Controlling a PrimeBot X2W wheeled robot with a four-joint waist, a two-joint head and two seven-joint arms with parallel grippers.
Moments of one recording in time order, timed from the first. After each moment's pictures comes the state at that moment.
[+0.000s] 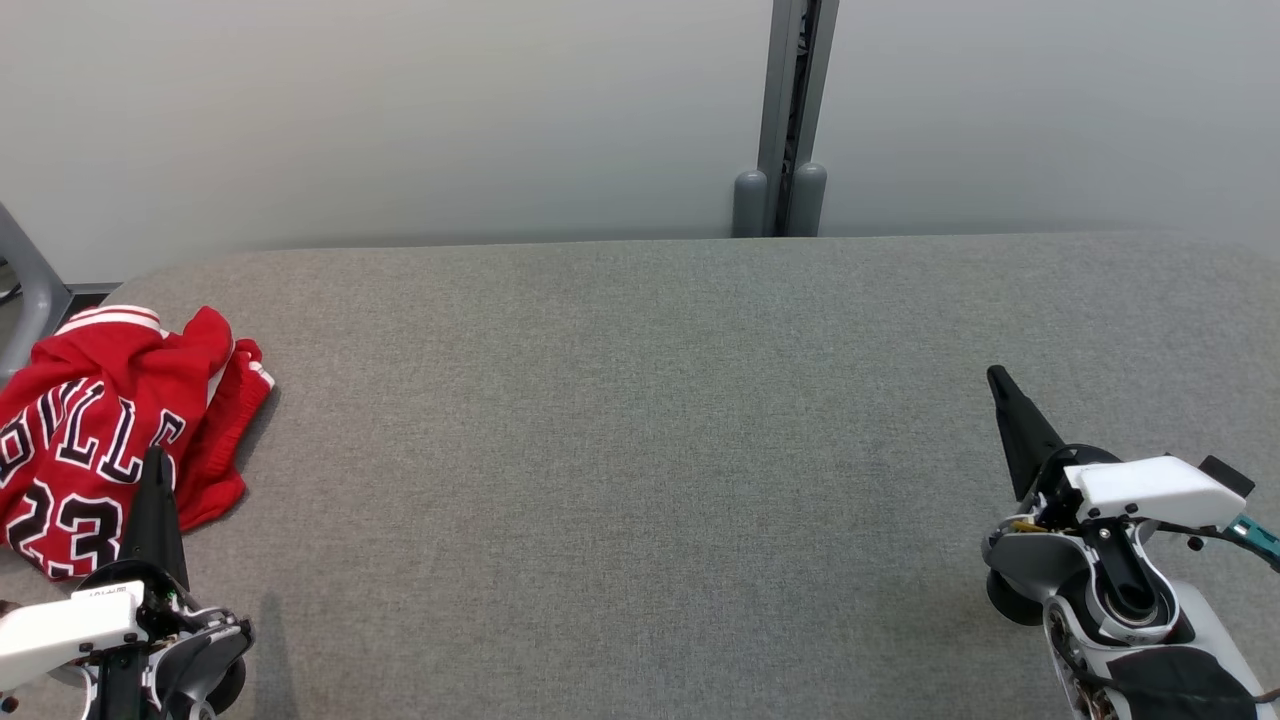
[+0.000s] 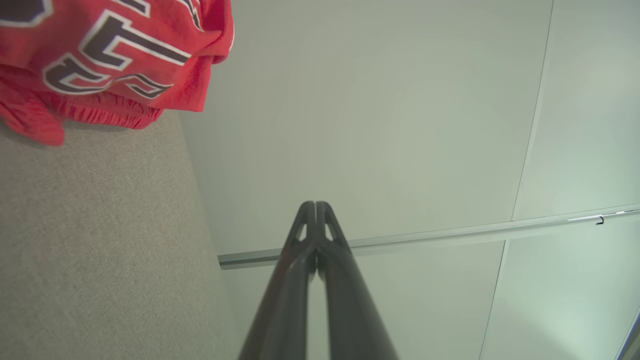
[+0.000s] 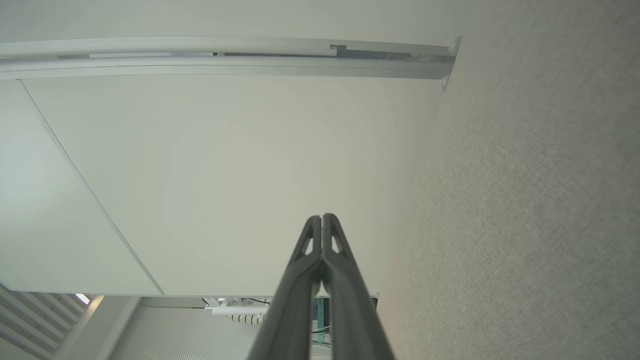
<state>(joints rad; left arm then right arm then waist) -0.15 0.05 0.29 0.29 -1.58 -0.13 0.13 -0.39 -0.05 0.06 0.52 1.65 0.13 0.09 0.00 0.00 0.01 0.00</state>
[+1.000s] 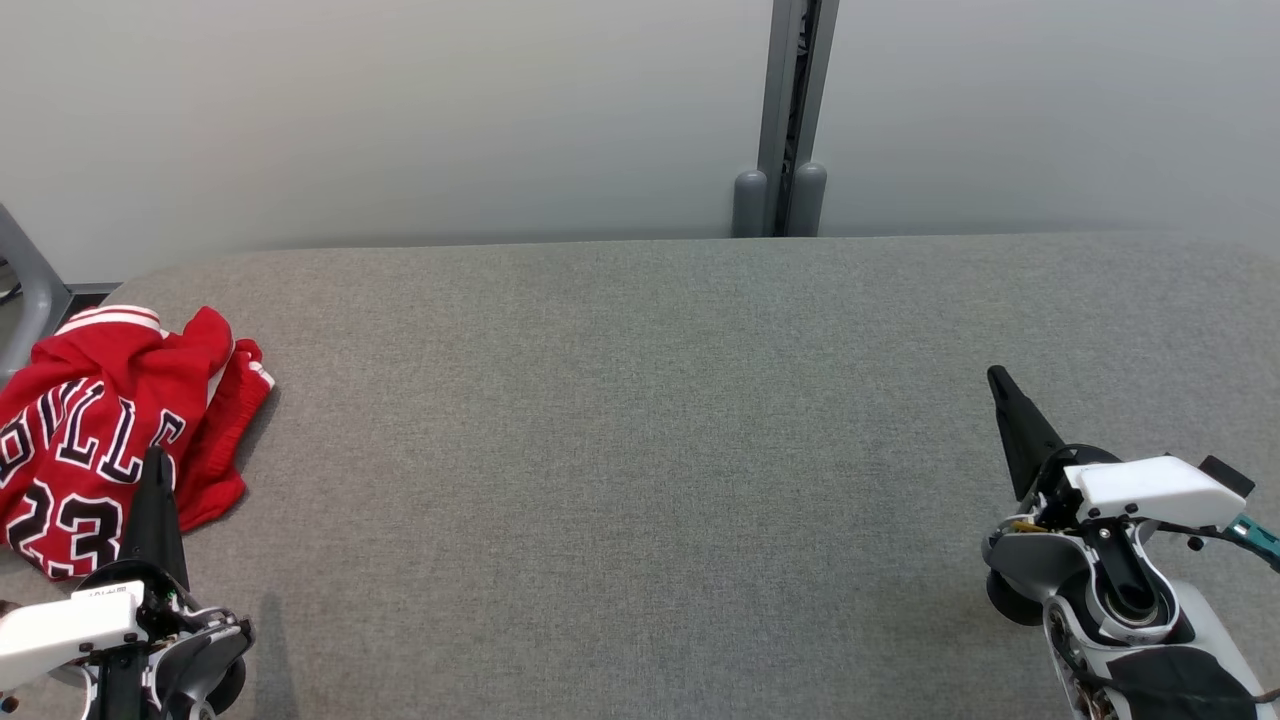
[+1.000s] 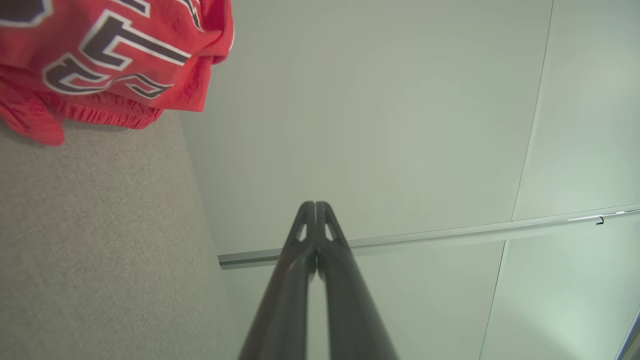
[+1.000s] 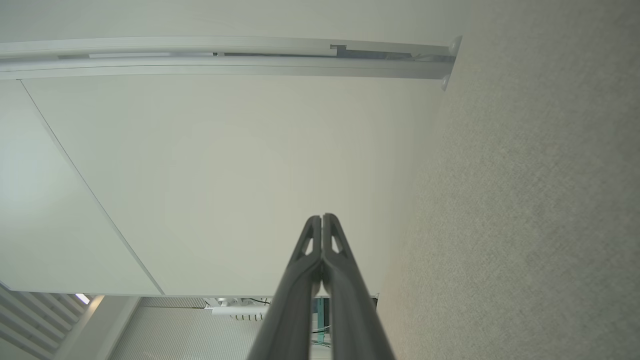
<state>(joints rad) -0.15 0.05 0.29 0.29 -1.58 -0.13 0.13 -0.39 -0.05 0.06 0.52 1.65 0.13 0.09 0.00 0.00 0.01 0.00</state>
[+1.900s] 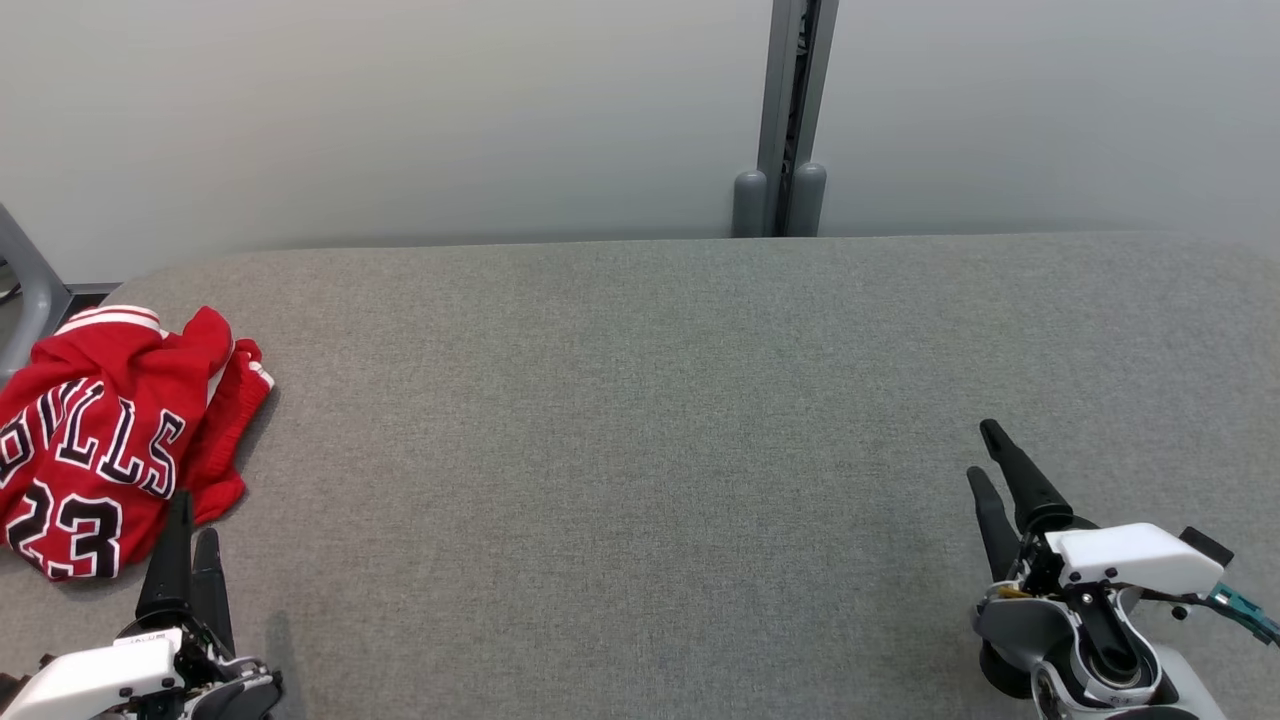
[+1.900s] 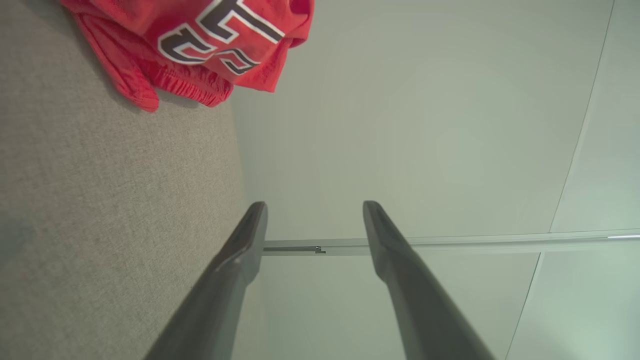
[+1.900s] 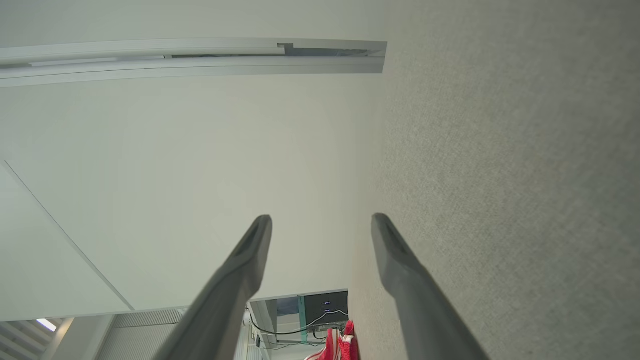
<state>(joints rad) -0.09 0.02 0.28 0.34 -1.58 -0.13 0.12 -0.30 -0.03 0.07 0.55 1.64 0.12 0.08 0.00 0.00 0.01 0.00</state>
